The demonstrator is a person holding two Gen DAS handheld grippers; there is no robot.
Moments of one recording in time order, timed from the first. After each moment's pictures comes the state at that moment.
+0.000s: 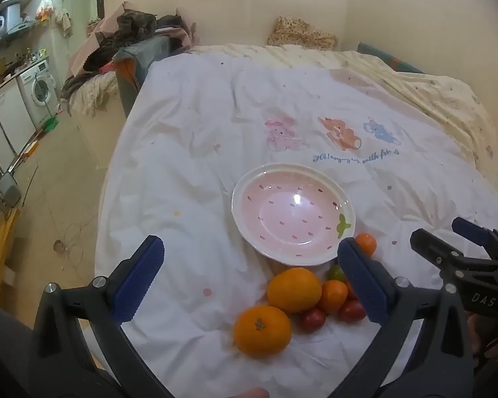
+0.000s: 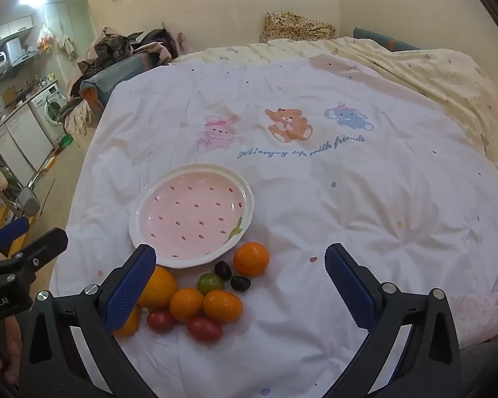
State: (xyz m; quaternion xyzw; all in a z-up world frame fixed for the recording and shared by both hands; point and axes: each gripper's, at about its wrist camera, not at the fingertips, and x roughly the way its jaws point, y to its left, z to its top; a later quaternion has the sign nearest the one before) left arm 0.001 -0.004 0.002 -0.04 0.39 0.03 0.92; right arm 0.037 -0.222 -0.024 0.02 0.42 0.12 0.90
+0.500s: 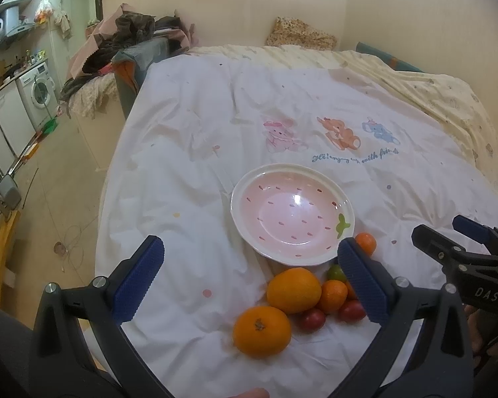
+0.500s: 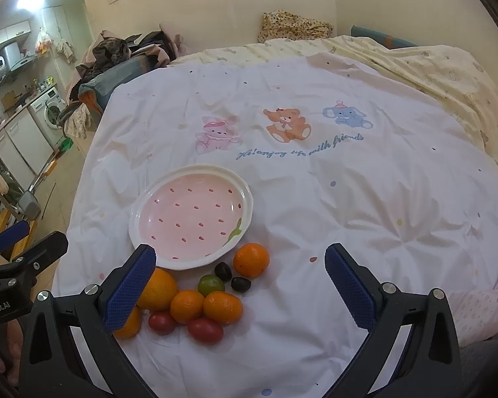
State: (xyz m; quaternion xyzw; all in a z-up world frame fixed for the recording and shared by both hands) left arm 0.000 -0.004 0.001 -0.03 0.39 0.03 0.92; right arm 0.033 -0.224 -0.024 0.03 0.42 0.11 0.90
